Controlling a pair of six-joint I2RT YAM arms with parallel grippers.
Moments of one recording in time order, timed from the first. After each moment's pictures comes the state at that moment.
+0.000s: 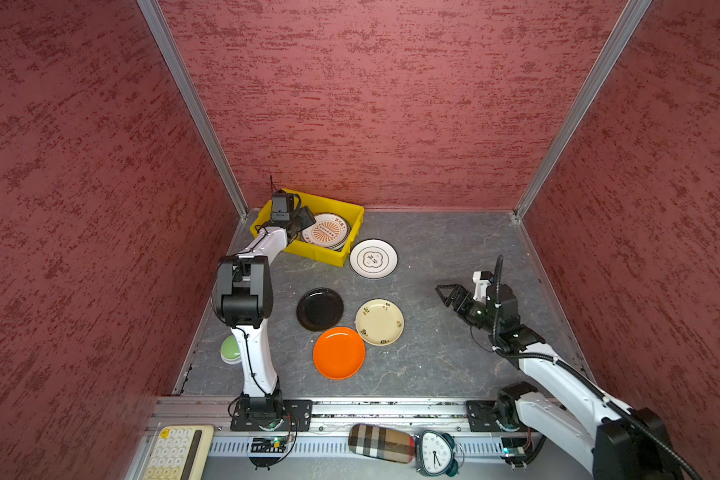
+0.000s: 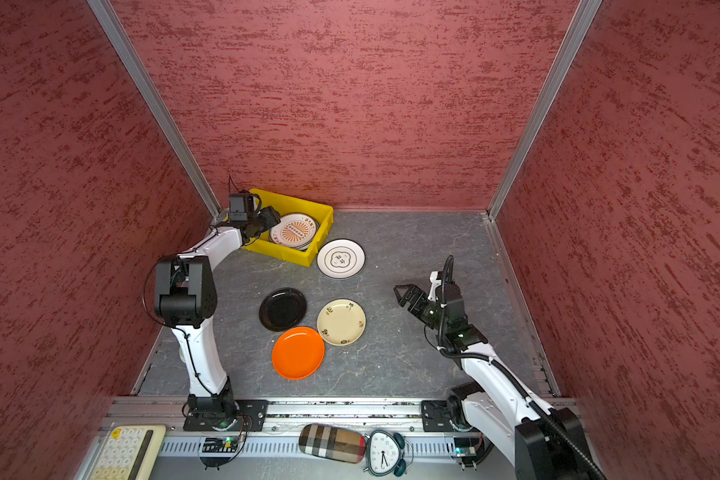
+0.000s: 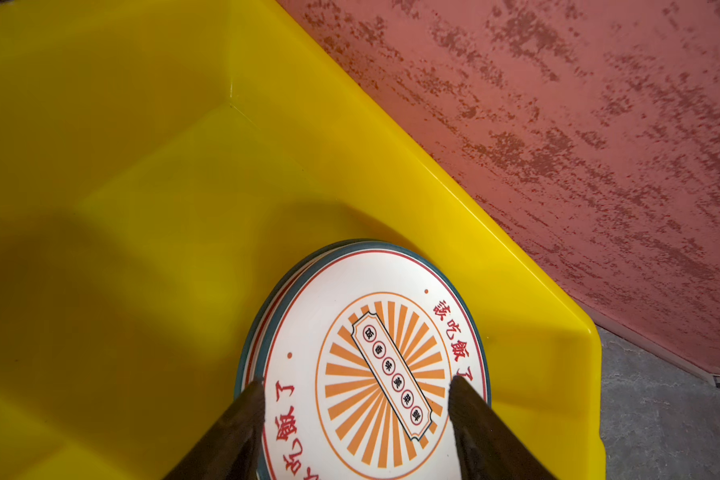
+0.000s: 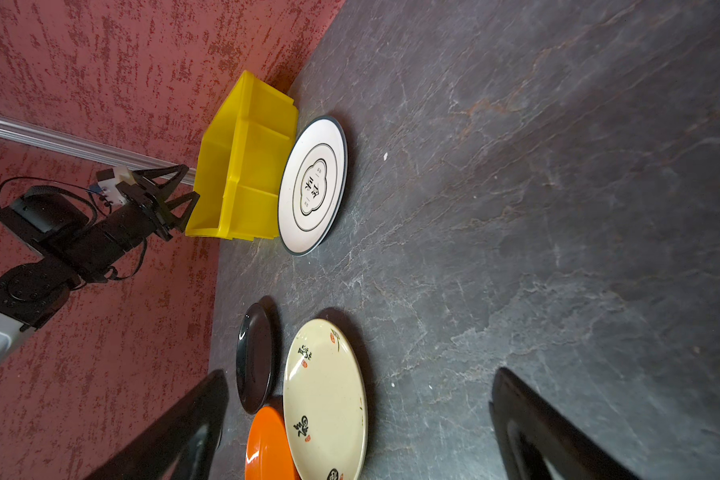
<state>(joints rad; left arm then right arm) 0.00 2.06 1.59 -0.16 0.10 -0.51 0.27 0.95 0.38 0.08 -0.31 0.91</state>
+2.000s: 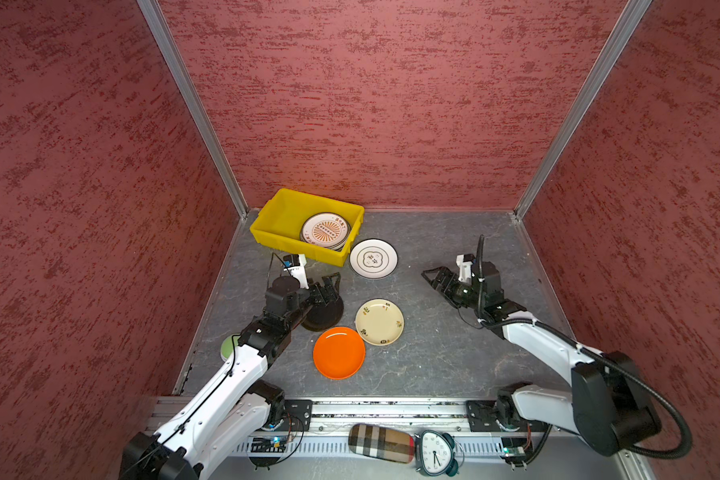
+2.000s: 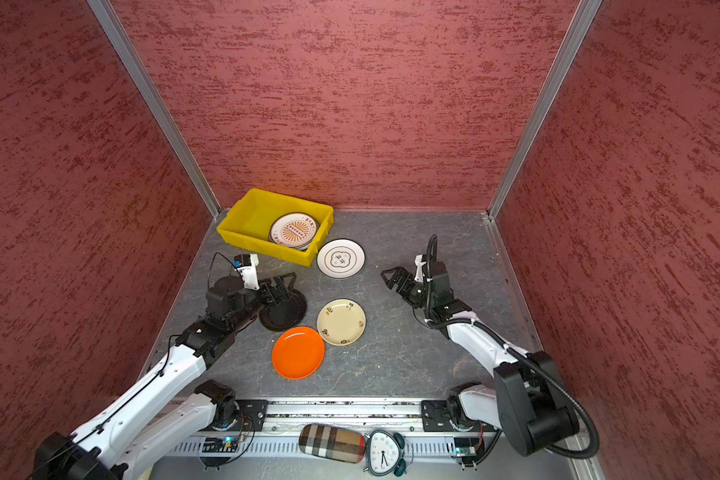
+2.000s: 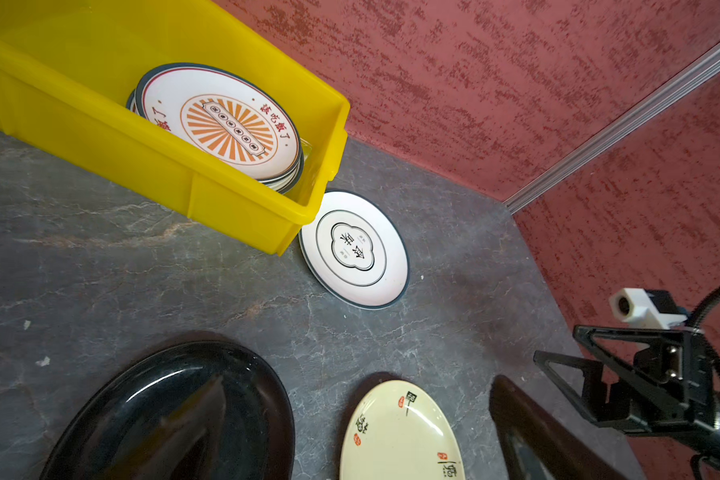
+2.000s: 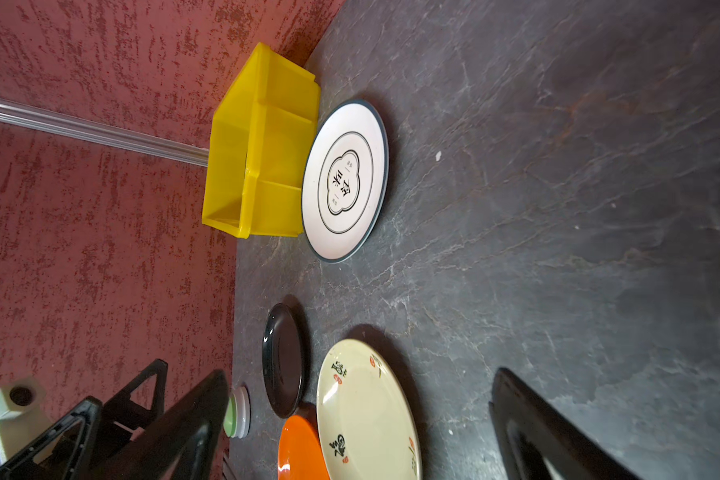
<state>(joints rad) -0.39 0.86 0.52 -0.06 0.02 -0.58 0.30 1.28 0.61 0.15 -0.39 0.93</state>
